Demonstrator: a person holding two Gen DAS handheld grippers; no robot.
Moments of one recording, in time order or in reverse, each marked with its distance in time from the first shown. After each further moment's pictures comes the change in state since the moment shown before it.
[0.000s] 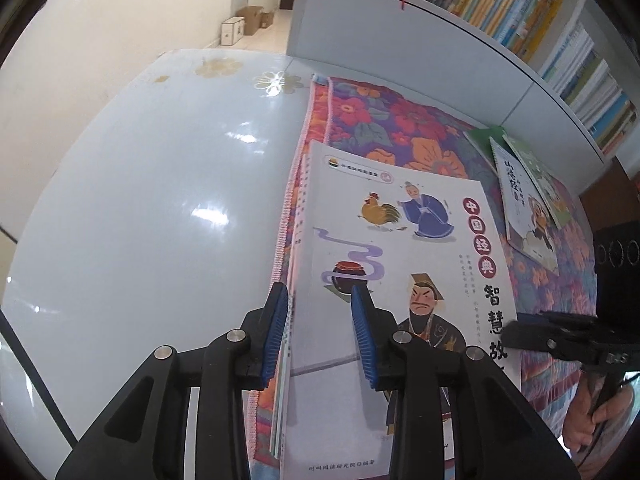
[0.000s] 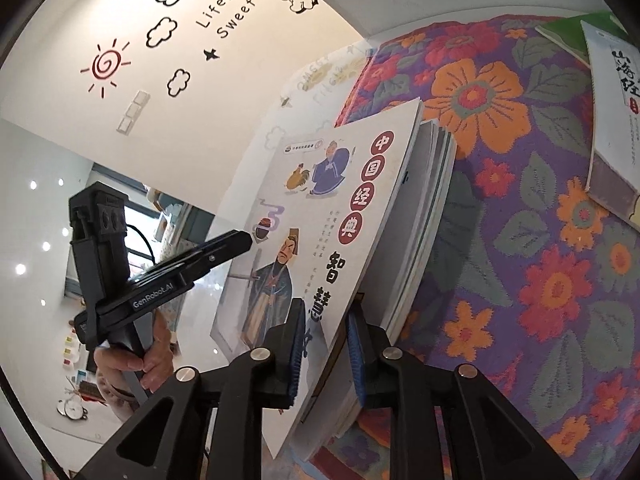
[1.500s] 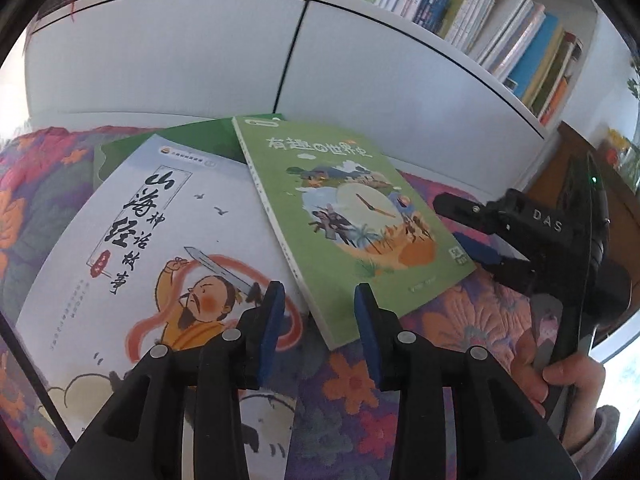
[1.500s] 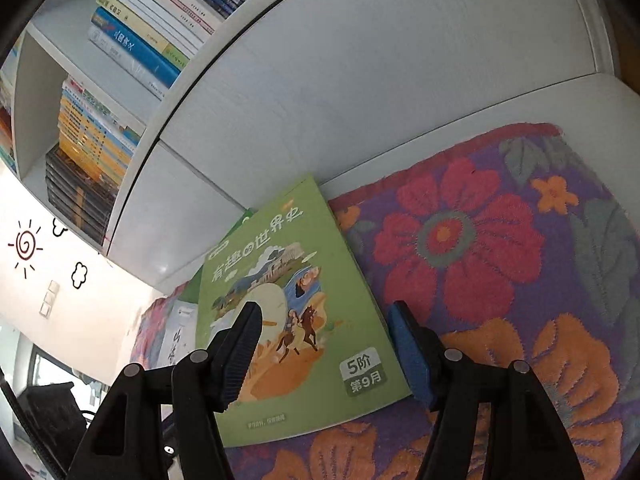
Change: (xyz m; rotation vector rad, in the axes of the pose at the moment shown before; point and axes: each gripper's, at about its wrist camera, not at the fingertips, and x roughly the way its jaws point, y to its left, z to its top) left arm 0.169 -0.410 0.033 0.110 -0.205 -0.222; right arm -0.290 -0.329 0.085 0.228 -0.558 -0.337
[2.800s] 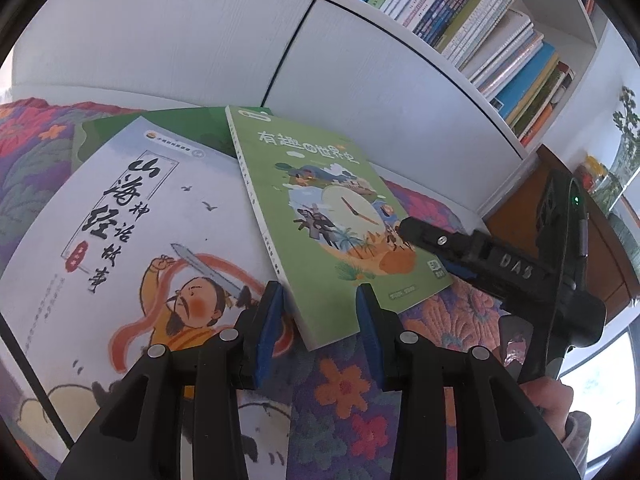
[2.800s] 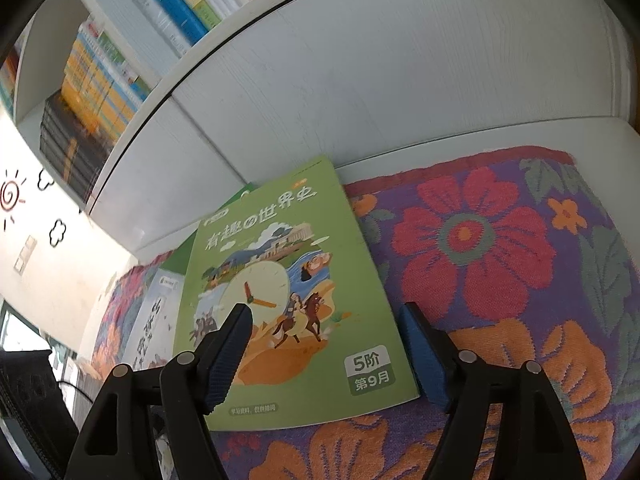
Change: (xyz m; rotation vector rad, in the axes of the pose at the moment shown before) left arm 0.008 0.017 0.008 -0.053 0.013 -0.144; right arm 0.014 0.025 -0.007 -0.194 0.042 -0.123
